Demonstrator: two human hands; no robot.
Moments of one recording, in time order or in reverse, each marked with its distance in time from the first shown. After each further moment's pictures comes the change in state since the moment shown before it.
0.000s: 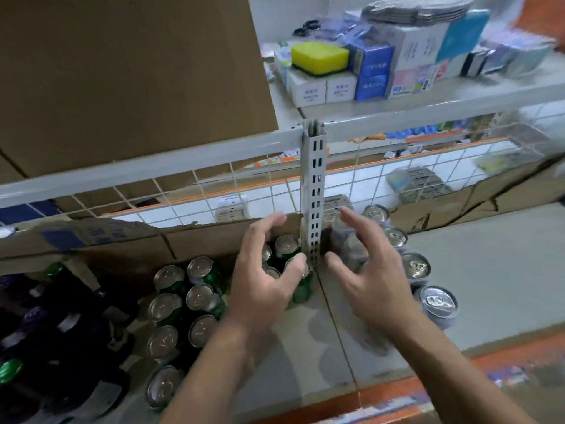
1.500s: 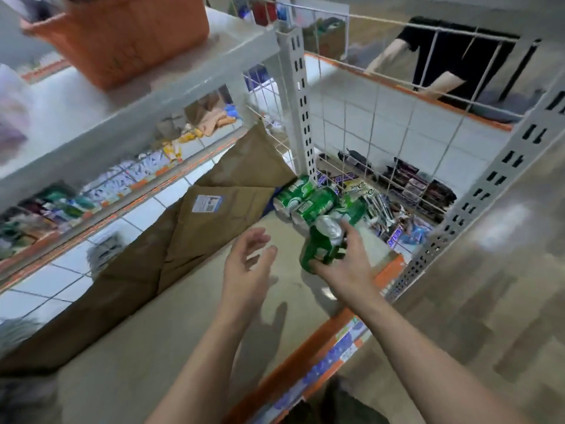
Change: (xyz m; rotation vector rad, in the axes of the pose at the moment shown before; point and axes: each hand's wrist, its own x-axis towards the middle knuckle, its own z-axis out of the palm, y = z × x) left_hand 0.068 0.180 0.726 -0.054 -0.349 -0.306; right_hand 0.027 0.498 -0.553 0.149 0.352 0.588
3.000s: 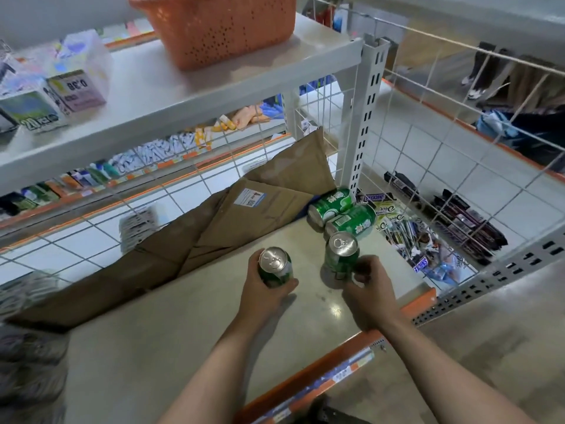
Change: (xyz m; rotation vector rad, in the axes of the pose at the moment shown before) left_hand 0.018 -0.095 -0.017 -0.024 0.001 -0.249; right_hand 0.024 0.041 0.018 -0.239 -0.137 0.019
